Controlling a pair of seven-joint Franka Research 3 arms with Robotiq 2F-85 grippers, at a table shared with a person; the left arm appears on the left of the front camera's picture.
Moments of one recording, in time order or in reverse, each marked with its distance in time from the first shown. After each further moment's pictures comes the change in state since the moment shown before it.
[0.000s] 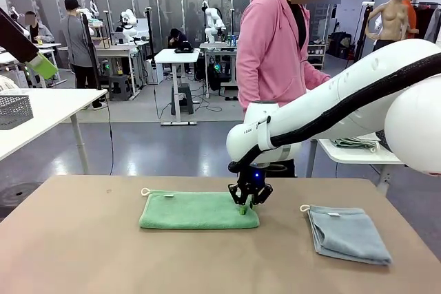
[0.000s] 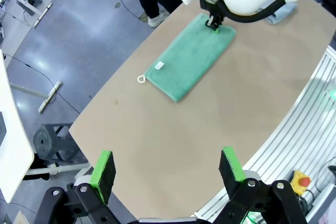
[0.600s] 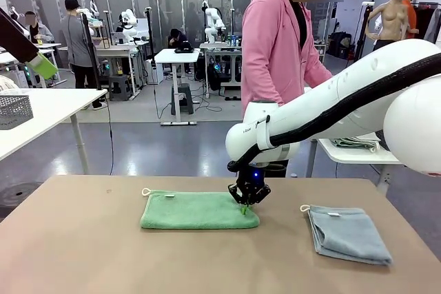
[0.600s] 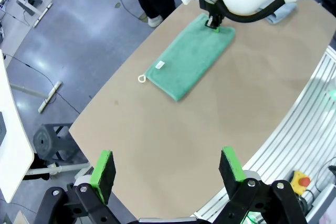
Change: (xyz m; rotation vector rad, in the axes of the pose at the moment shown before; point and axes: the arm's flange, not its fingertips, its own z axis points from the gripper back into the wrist) left arm 0.000 0.000 0.000 0.000 0.000 0.000; right arm 0.001 0.003 0.001 0.004 -0.002 0.000
